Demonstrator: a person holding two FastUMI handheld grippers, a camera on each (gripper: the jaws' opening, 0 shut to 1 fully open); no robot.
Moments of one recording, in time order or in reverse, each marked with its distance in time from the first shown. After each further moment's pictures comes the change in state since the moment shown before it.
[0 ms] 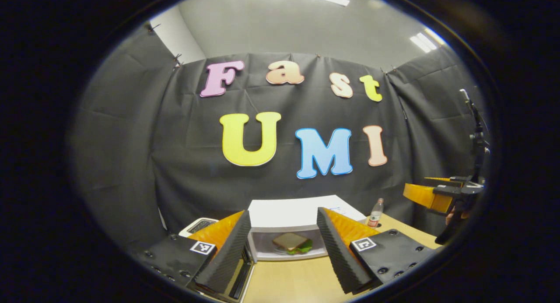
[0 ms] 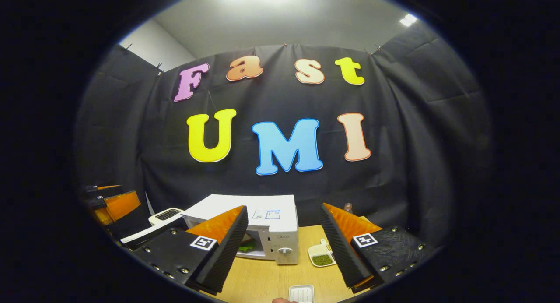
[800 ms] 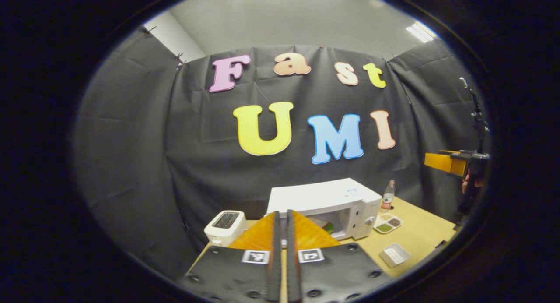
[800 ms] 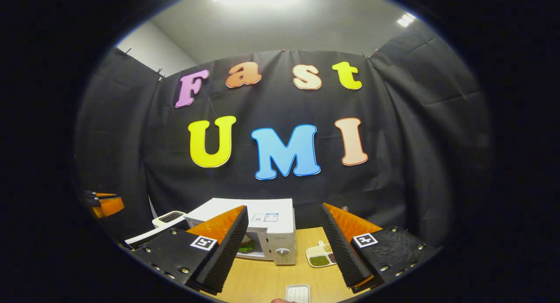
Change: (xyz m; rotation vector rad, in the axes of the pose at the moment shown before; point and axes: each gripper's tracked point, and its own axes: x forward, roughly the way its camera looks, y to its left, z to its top) left arm -0.044 0.085 -0.029 0.053 0.108 0.046; right arm -0.025 -0.002 0.018 0.010 -0.024 -0.027
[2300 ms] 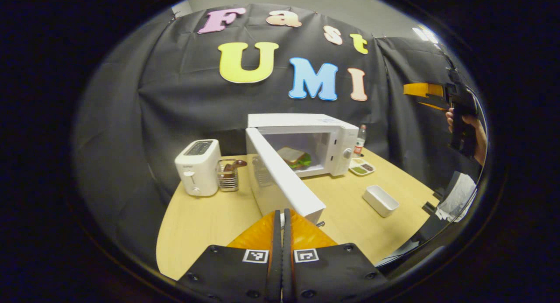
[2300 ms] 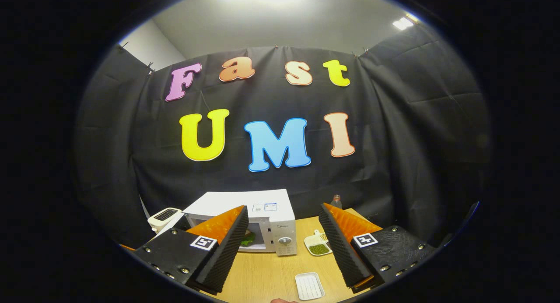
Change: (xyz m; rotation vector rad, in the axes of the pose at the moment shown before) left arm -0.044 -0.015 -0.187 -0.081 0.318 -0.319; right arm -0.031 0.028 -0.015 -0.006 0.033 -0.128
